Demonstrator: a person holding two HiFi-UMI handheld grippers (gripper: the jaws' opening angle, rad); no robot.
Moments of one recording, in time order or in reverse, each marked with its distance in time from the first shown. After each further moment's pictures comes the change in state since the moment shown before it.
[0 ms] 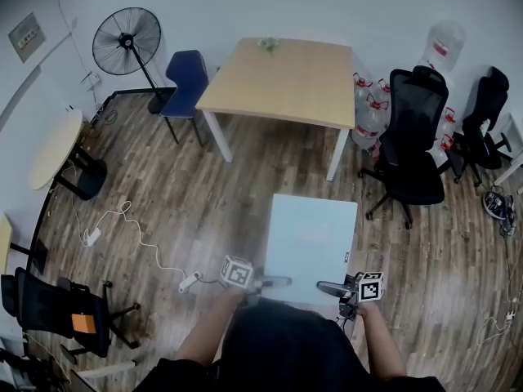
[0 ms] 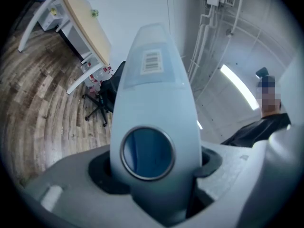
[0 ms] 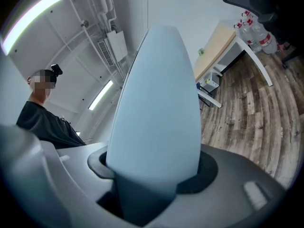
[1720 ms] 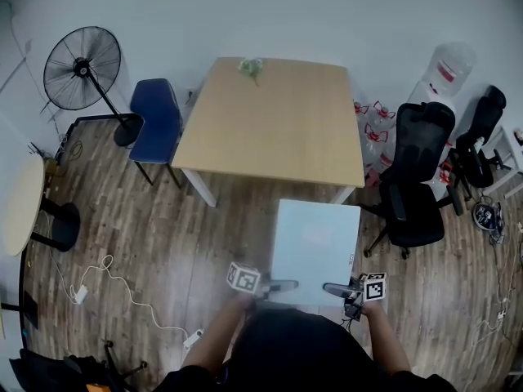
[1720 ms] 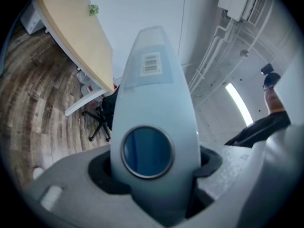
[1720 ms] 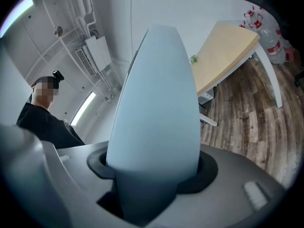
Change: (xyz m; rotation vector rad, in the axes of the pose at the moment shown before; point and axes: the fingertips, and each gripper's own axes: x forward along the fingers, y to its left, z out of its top) left arm -0.075 0.189 0.417 -0.045 0.051 -0.071; right arm 0.185 -0.189 0.368 0.059 -0.062 -0.105
